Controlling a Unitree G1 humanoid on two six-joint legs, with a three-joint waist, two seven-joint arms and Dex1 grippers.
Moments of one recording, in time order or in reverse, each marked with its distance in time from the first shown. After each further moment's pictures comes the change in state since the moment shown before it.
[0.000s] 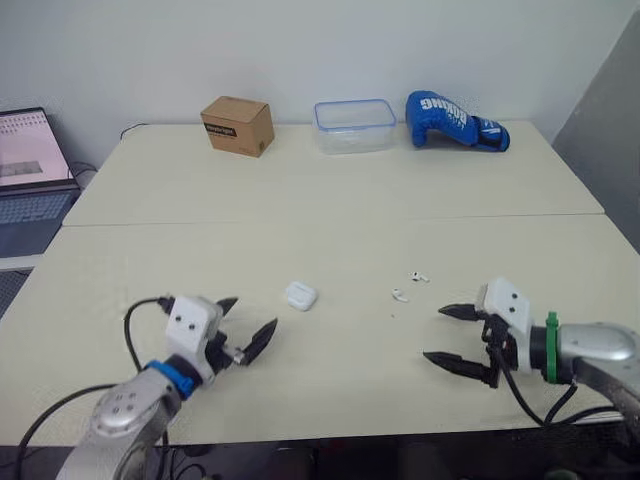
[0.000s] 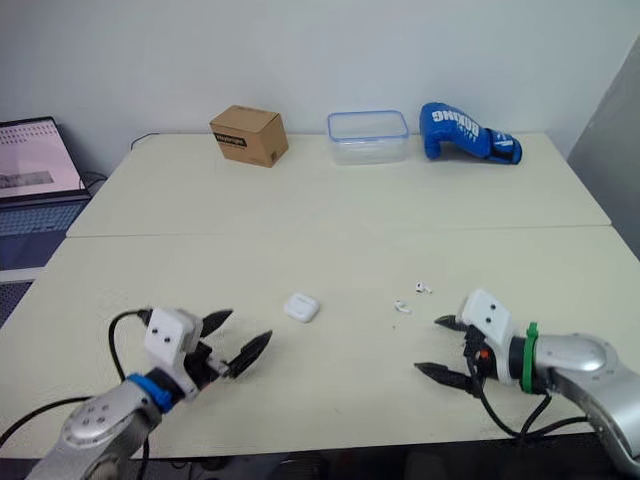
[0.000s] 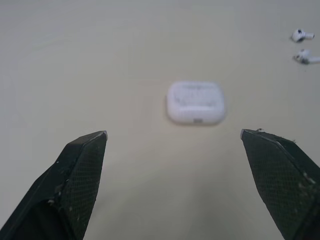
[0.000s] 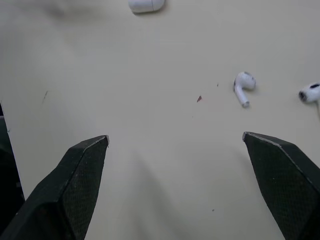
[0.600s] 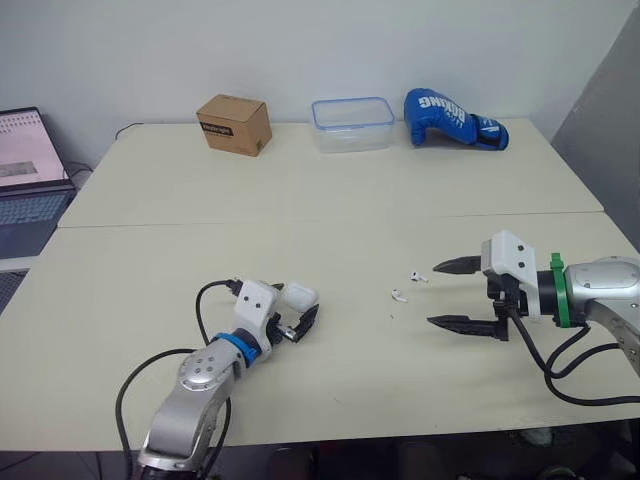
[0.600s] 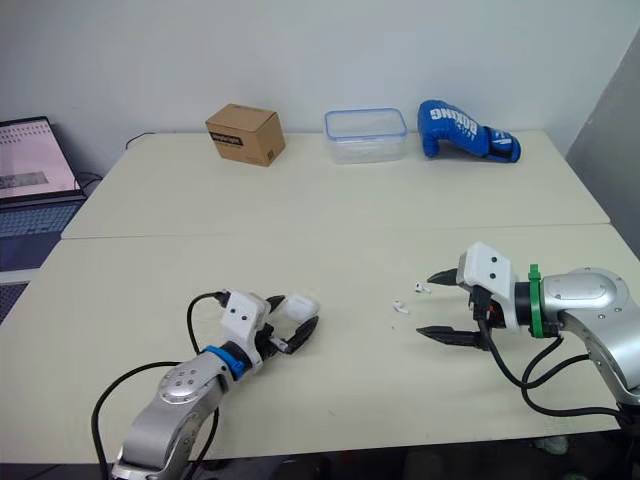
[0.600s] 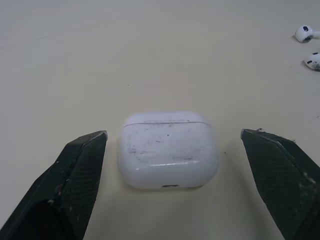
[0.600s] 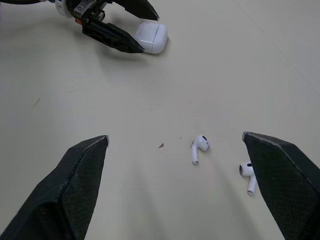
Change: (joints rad) left arm -0.186 -0.143 -0.249 0.295 0.205 -0.125 0.075; right arm -0.266 -0.062 0.076 0.140 -0.060 -0.109 0.197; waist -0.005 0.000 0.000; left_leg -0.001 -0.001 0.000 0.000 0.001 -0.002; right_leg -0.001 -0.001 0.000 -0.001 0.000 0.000
